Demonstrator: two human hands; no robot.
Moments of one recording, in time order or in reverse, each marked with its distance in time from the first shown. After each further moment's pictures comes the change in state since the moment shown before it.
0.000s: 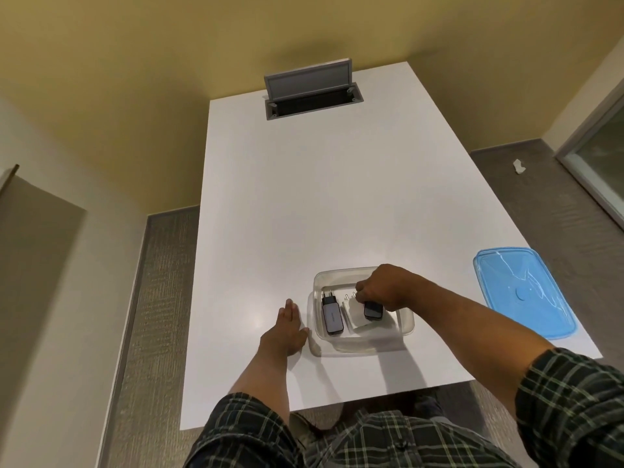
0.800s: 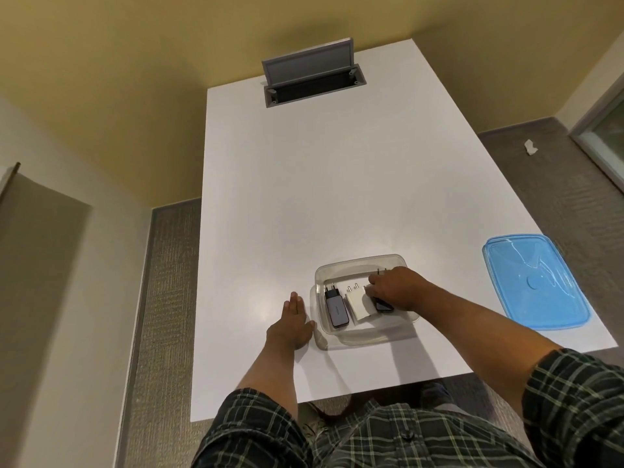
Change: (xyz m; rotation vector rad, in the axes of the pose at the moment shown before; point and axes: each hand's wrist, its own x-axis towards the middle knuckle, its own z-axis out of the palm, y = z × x) left_hand 0.001 0.003 0.000 0.004 -0.039 -0.032; right_hand 0.007 -0.010 0.049 0.066 0.087 0.178
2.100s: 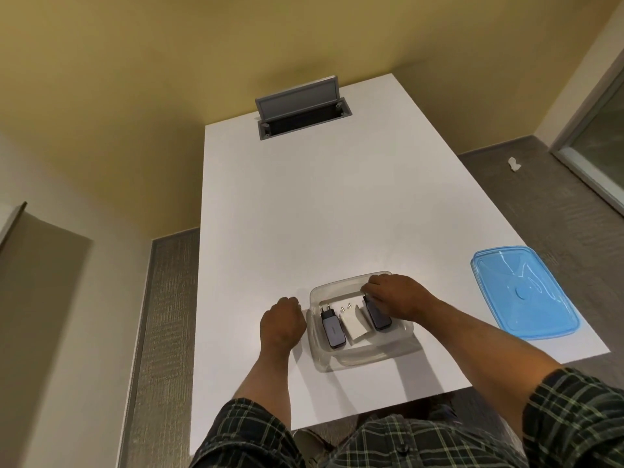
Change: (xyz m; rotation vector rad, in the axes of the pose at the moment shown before) left_hand -0.008 0.016 -0.038 0.068 0.697 0.039; right_hand -0.021 0.008 -0.012 0.343 0.343 0.173
